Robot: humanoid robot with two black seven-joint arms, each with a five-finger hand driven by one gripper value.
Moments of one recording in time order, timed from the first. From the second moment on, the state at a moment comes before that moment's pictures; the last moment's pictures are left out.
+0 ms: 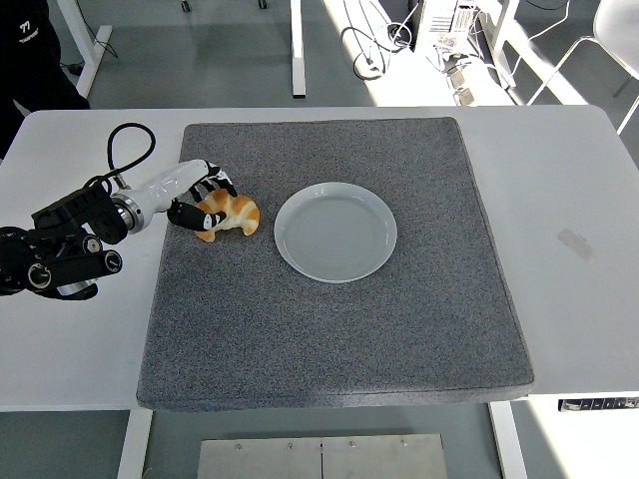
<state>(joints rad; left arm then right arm) -1.22 0.42 0.42 -1.02 0.67 0.42 -0.18 -0.11 0.00 0.04 0.11 -0.06 0.01 0.35</state>
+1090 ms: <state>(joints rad) -1.35 0.45 0.30 -1.02 0.68 0.38 -0.17 -0.11 0.00 0.04 0.11 -0.06 0.01 0.35</state>
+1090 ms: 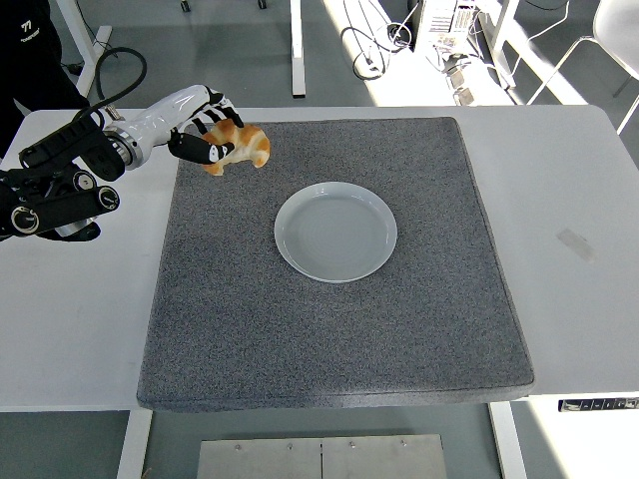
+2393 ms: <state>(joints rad) -1.27 0.14 0.27 -0.91 0.72 0.38 -0.17 -0.11 0.00 0.04 0.11 -0.06 0.01 0.35</state>
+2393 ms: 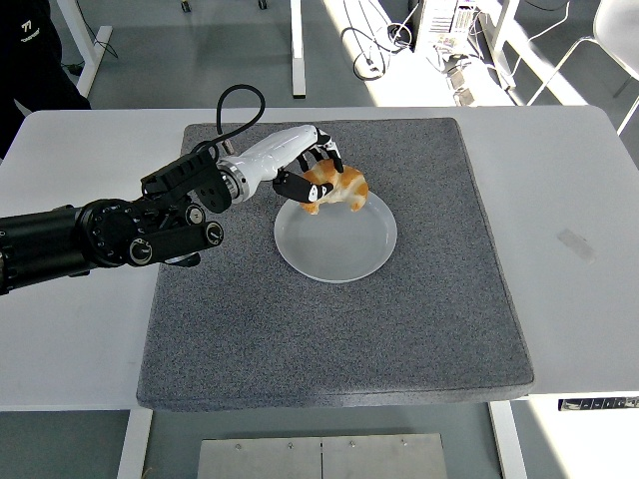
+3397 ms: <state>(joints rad) -1.20 0.10 0.28 -0.86 0.73 0.38 -0.17 -0.11 0.00 0.04 0.11 -0.06 0.01 0.35</state>
